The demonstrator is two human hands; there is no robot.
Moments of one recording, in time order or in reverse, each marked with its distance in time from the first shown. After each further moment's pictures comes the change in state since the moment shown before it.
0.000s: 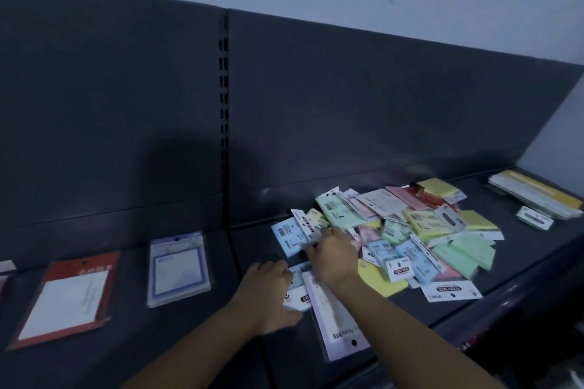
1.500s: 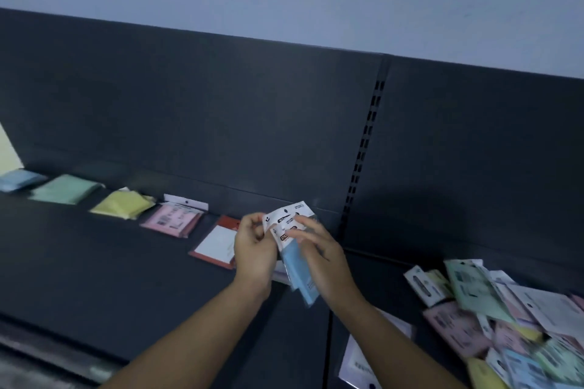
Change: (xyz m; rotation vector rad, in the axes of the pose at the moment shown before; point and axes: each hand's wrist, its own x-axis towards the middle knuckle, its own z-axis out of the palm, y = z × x) left_hand -0.077 -0.023 -0.079 -1.372 1.403 -0.879; right_hand -0.038 -0.128 -0.007 1.091 -0.509 -0.720
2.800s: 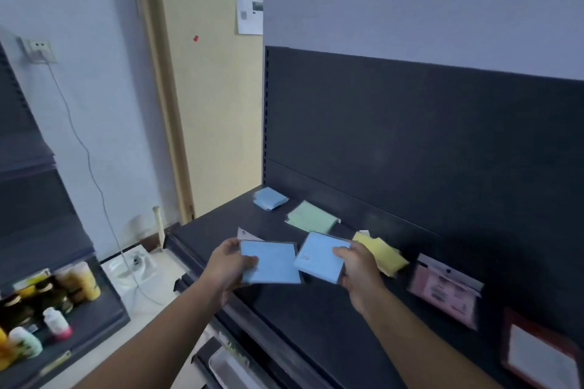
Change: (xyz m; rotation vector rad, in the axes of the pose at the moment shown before) left_hand 0.182 0.137 -0.490 0.157 0.264 -0.258; right_hand 0.135 -0.080 0.447 0.367 -0.115 0.549
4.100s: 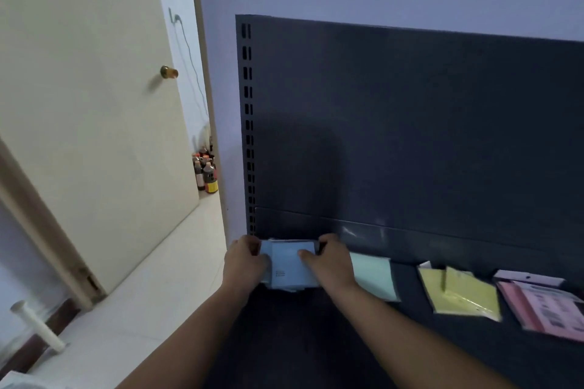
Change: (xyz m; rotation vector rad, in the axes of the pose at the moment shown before) left_hand 0.319 0.072 -0.003 0.644 -0.332 0.234; right_hand 0.213 -0.011 0.184 -0.655 0.490 -0.106
